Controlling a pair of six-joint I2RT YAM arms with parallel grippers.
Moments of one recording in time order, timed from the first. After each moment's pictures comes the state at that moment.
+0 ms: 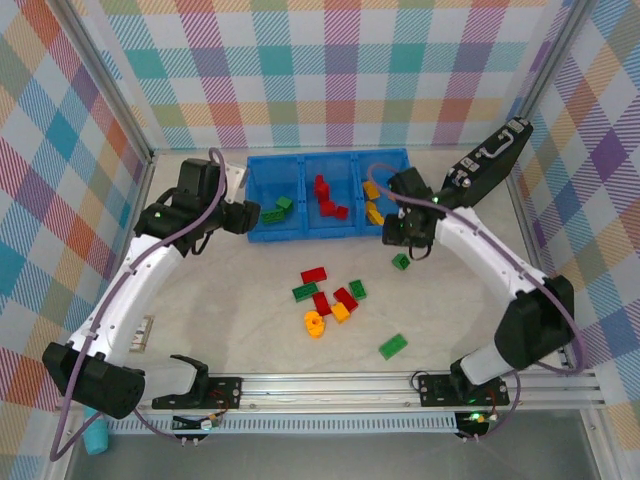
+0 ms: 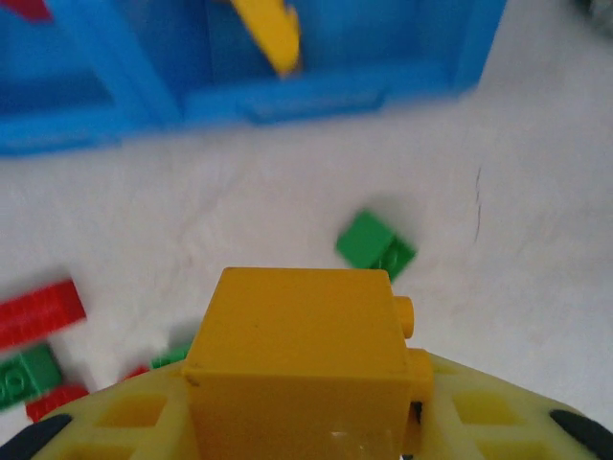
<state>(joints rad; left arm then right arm) -0.33 1.25 1.34 -0.84 -0.04 0.05 0.46 1.54 1.37 -1.00 0.10 0.45</state>
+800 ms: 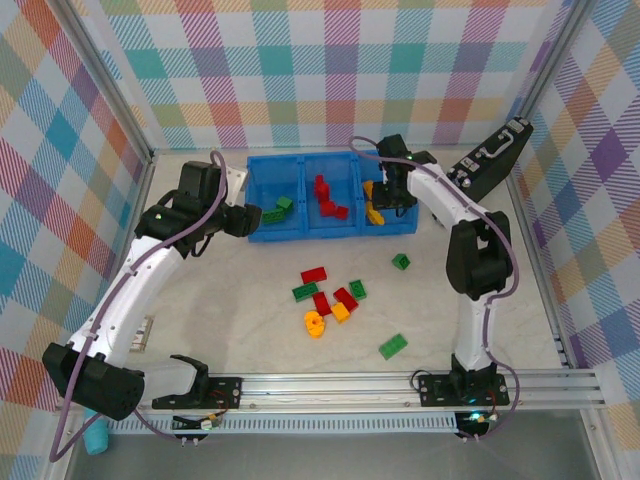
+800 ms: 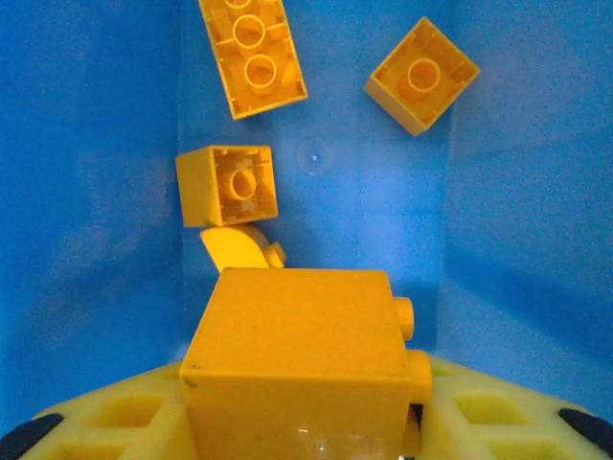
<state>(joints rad) -0.33 1.24 1.33 -0.84 -0.02 0.05 0.34 2.05 1.80 -0.94 0.09 0.22</state>
